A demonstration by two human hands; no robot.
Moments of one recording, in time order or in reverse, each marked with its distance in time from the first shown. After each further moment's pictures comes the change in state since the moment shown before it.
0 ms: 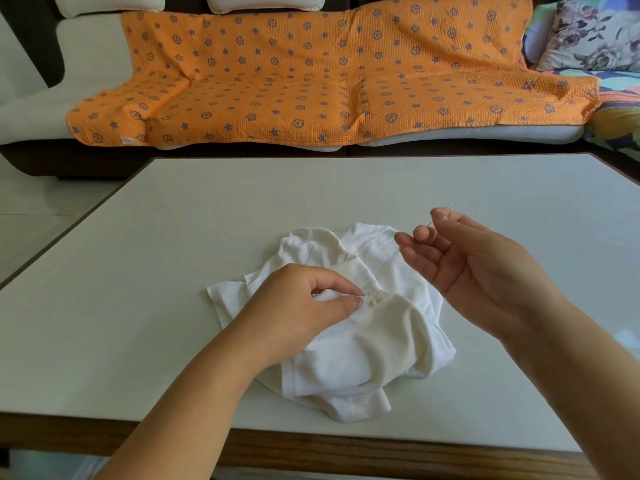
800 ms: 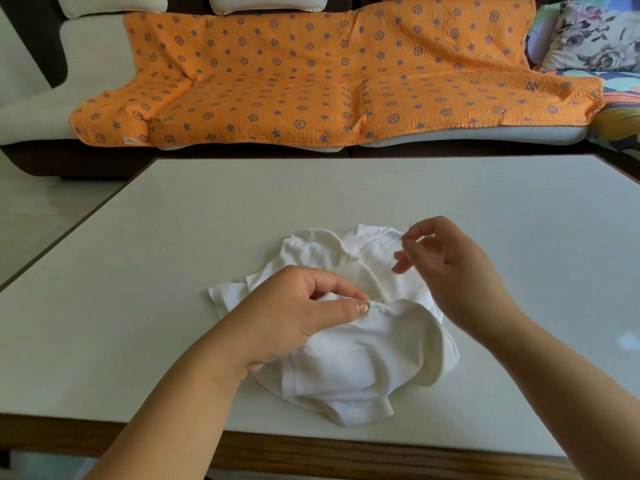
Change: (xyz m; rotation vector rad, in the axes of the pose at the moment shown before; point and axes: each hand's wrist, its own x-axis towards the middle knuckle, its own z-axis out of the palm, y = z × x) left_hand -0.006 0.010 -0.009 -0.188 -0.110 -0.100; right_hand 0.007 0.024 -0.003 -1.132 0.123 -0.352
